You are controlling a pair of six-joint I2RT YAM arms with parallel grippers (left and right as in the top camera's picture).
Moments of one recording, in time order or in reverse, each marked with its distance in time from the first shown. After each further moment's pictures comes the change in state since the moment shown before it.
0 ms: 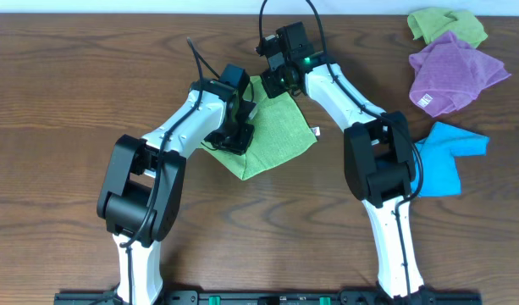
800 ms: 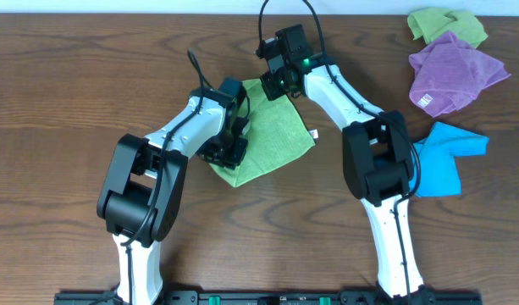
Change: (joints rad) left arm 0.000 0.000 -0.068 -0.098 -0.051 0.000; right arm 0.000 0.026 0.000 -0.006 -0.009 0.000
